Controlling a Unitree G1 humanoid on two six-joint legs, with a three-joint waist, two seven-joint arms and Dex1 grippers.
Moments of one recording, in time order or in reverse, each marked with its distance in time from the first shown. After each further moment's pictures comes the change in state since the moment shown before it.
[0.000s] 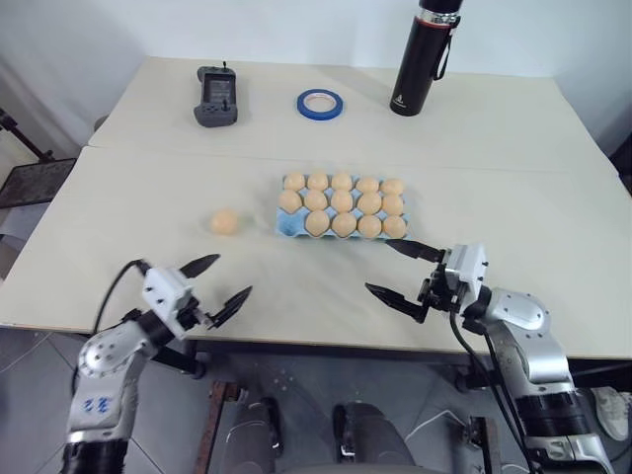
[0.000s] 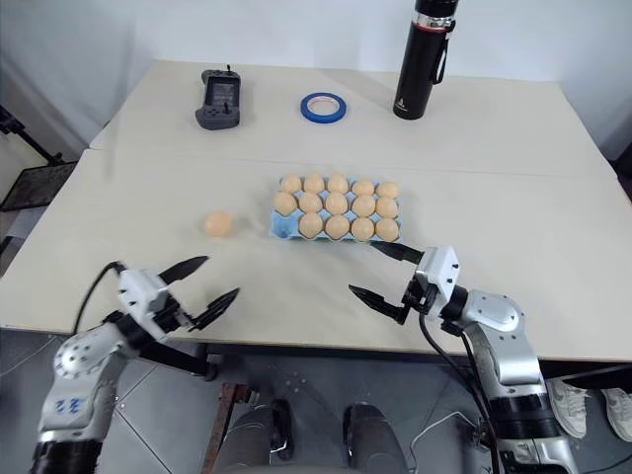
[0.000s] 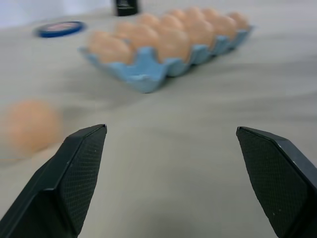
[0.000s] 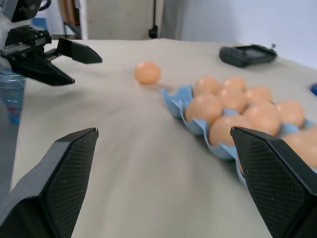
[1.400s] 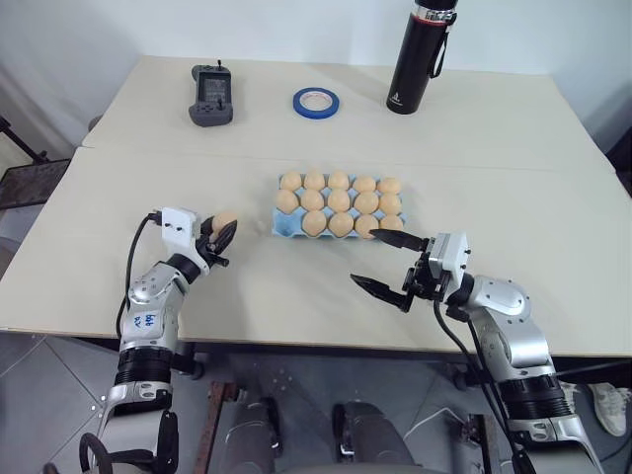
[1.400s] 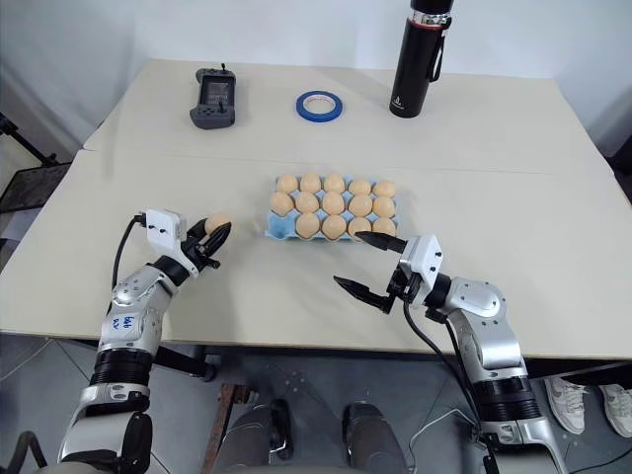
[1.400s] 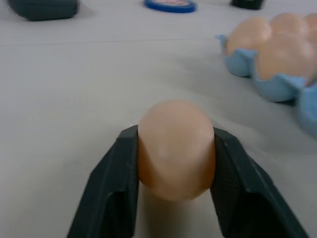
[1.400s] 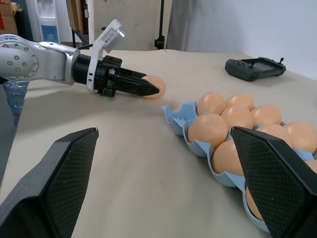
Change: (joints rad) left arm -0.546 -0.105 -0.073 0.525 0.041 0.087 0.181; right arm -0.069 0.043 0.038 0.032 -0.025 -0.004 -0.022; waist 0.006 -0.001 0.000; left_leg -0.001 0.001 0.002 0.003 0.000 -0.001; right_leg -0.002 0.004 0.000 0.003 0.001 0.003
